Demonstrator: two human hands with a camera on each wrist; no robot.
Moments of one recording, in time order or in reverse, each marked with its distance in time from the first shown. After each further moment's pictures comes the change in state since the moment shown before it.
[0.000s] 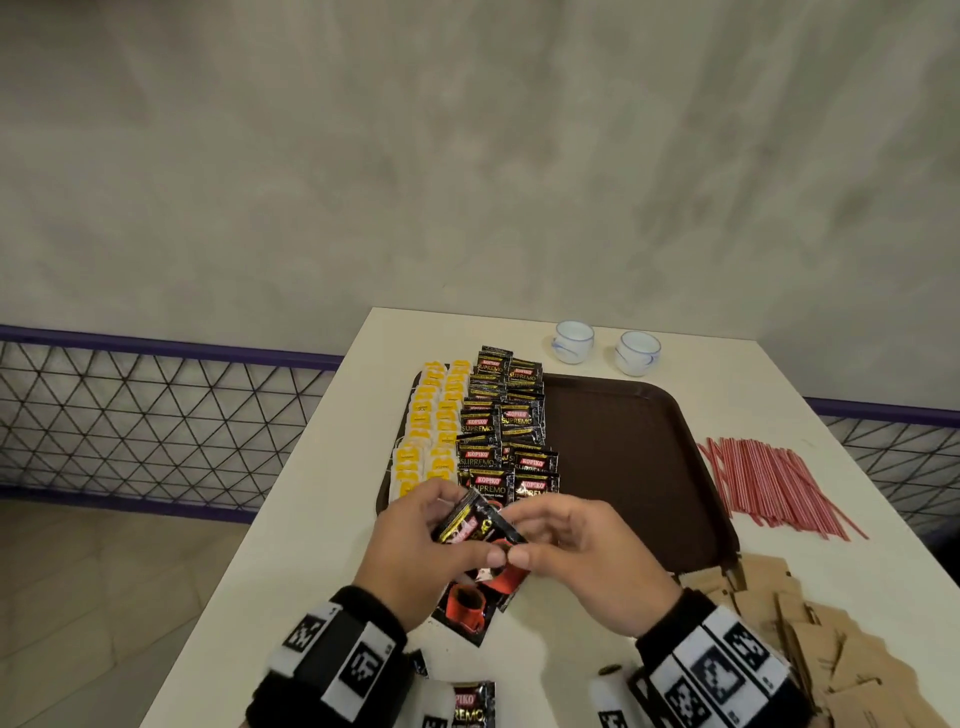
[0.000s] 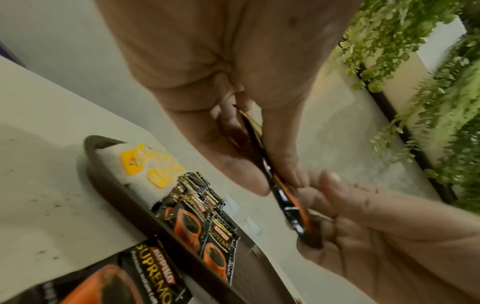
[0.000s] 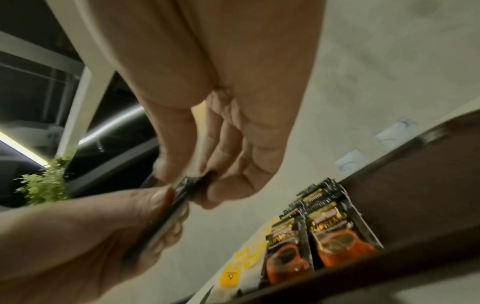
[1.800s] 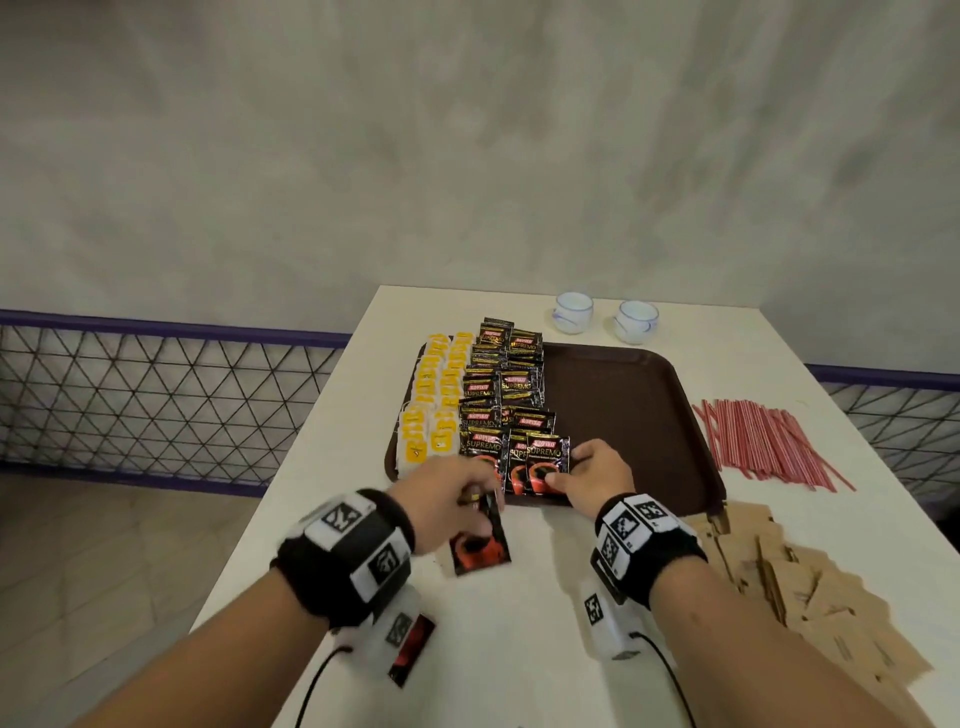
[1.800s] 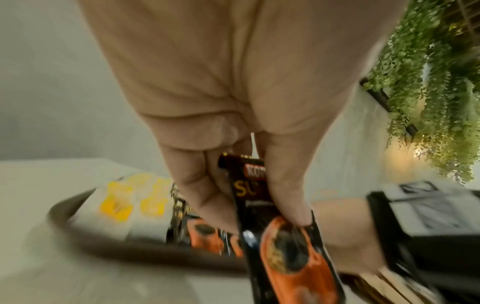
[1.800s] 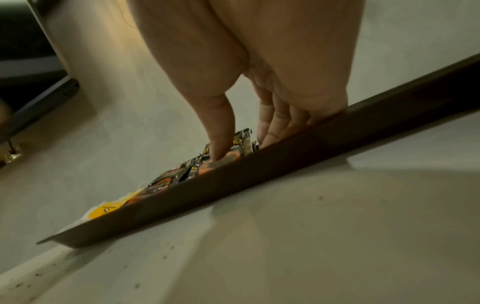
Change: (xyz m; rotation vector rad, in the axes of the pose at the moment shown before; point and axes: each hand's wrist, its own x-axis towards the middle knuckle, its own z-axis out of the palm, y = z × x) left_hand -0.001 0.026 0.004 0.805 -0.410 0.053; right_hand 0.038 0.059 -0.016 -0.255 0.482 0.509
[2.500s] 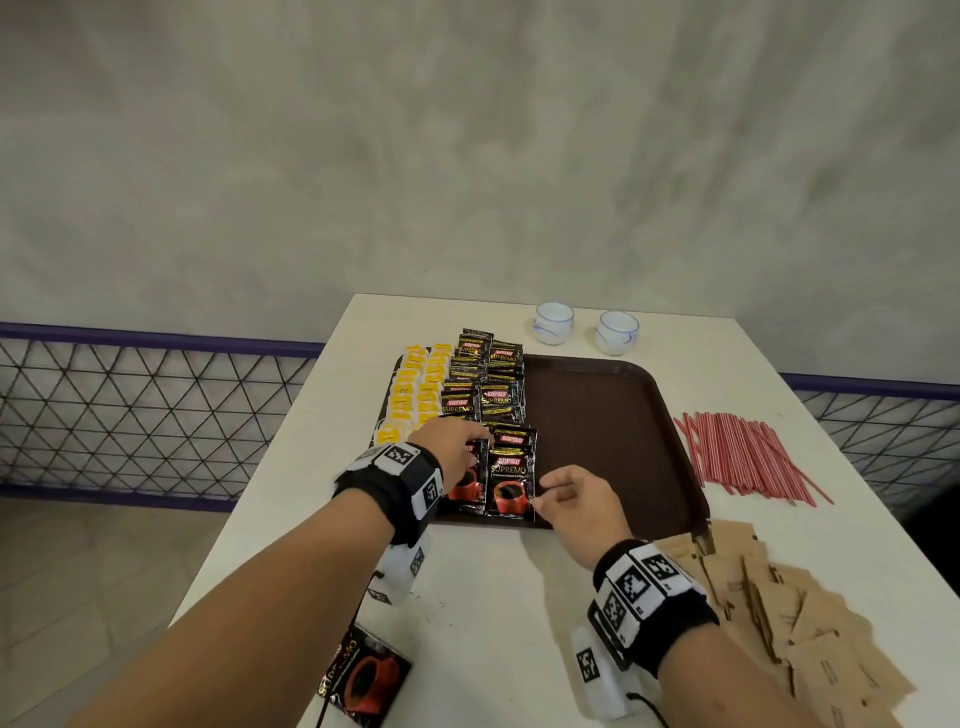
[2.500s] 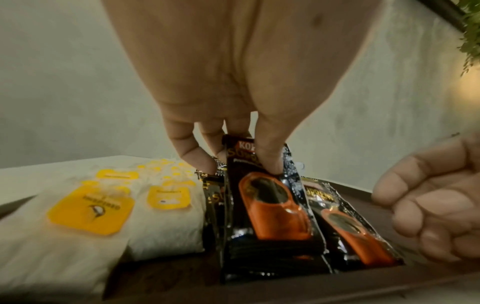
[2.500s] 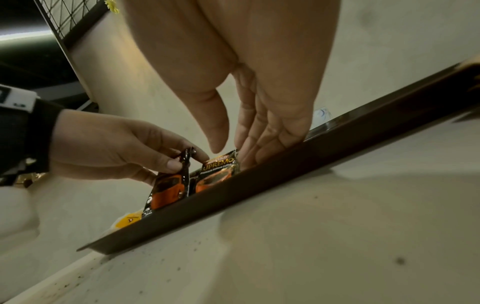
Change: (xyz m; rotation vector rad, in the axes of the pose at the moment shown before) left_hand 0.107 -0.015 -0.006 0.288 0.075 -0.143; right_hand -0.011 0.008 -0.005 0.142 -0.063 -0.151
